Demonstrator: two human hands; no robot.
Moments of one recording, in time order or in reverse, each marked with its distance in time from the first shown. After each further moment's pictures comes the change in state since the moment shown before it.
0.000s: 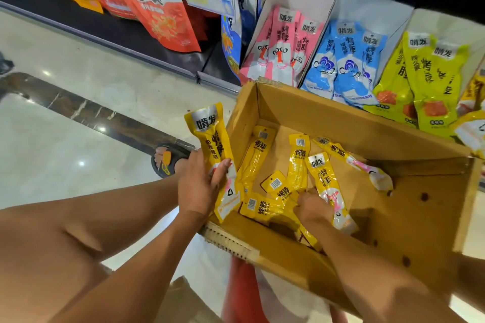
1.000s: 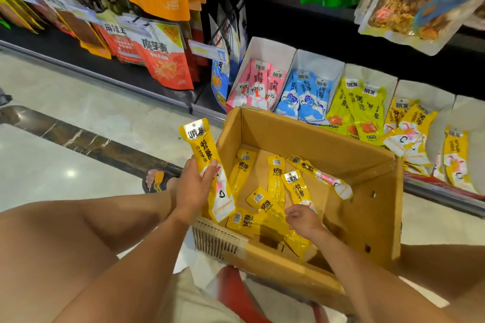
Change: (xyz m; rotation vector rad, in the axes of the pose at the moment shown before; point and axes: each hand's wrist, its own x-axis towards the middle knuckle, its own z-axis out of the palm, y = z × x) left_hand -0.008 0.010 -0.014 -0.141 0.018 0.002; right_hand -0.075 0.027 -0.038 0.842 -0.015 0.002
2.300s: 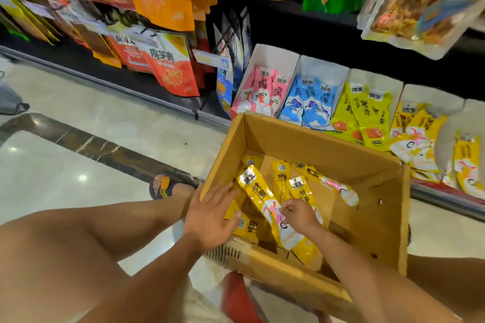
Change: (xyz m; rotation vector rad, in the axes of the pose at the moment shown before) left_hand -0.053 -0.025 0.009 0.794 -0.337 0.471; right_hand 0.013 -0.030 0.008 -0.225 -0.023 -0.212
